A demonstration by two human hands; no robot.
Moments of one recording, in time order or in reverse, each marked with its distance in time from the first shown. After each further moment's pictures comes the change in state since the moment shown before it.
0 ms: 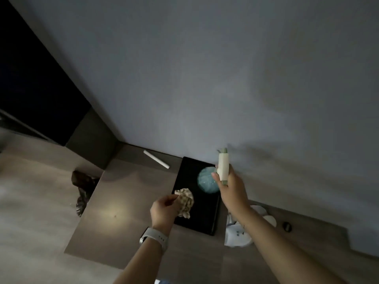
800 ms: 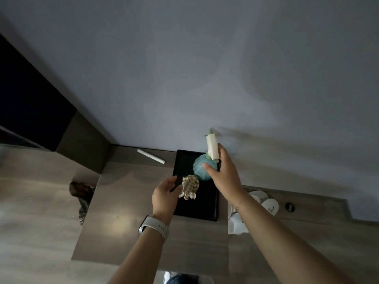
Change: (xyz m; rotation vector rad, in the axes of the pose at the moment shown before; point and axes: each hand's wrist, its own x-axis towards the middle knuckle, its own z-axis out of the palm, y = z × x) left_hand 0.005 0.010 0.002 0.082 -0.069 0.197; right_hand -0.009 -0.003 0.011 0.160 0.031 0.064
